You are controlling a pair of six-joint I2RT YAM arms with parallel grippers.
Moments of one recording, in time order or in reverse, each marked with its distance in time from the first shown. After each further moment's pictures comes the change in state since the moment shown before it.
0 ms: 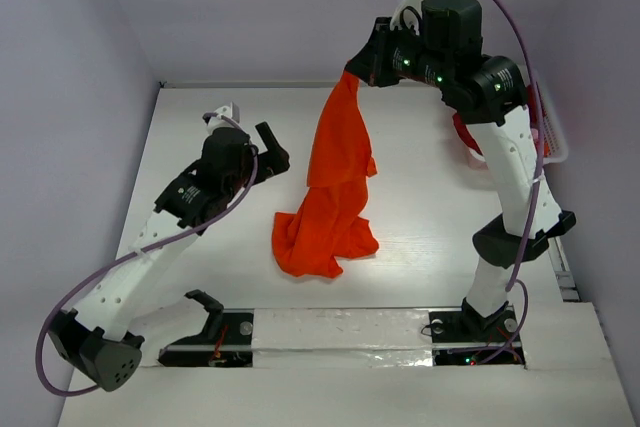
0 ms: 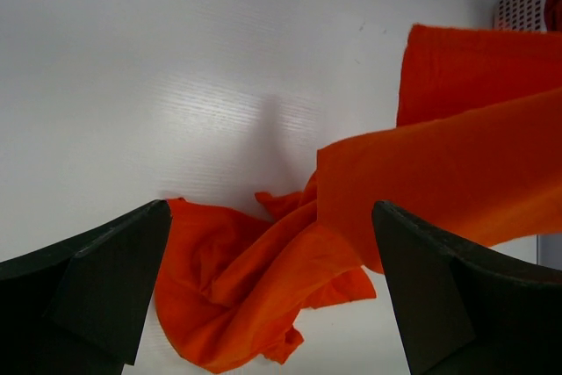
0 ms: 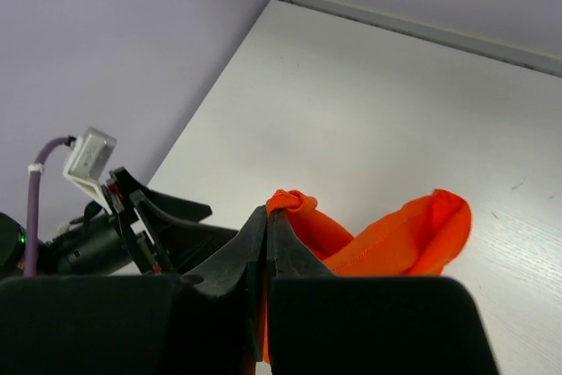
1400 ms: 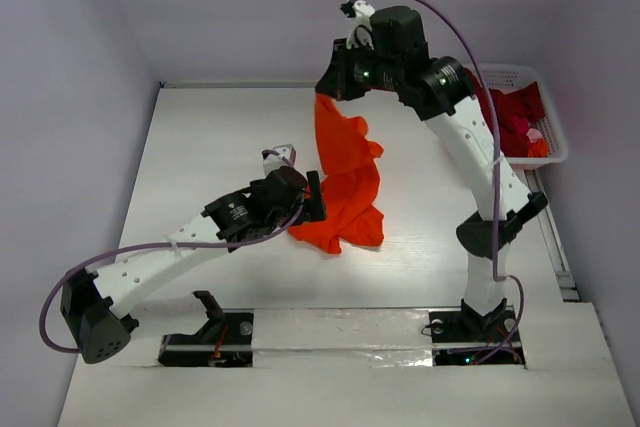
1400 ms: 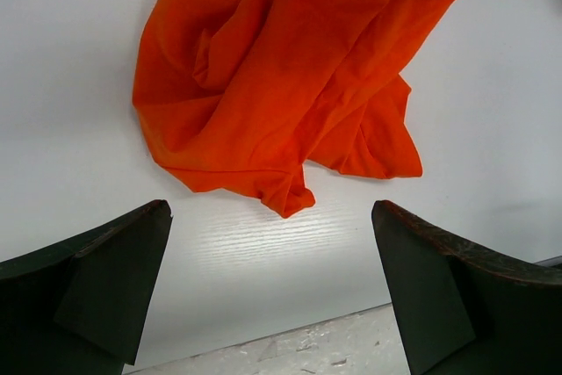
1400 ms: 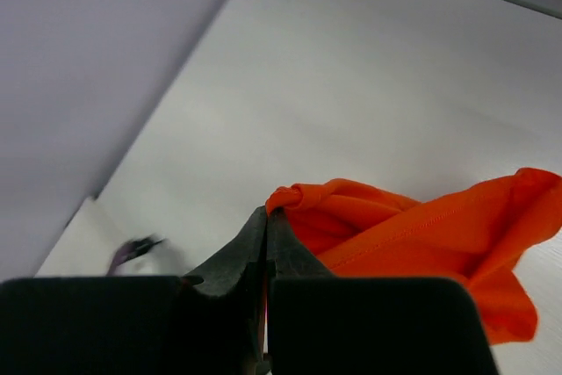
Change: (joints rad) left arm -0.367 0.080 -0.140 -0.037 -0.093 -0.125; right arm 0.007 0.130 -0.066 0.055 -0.047 -0.030
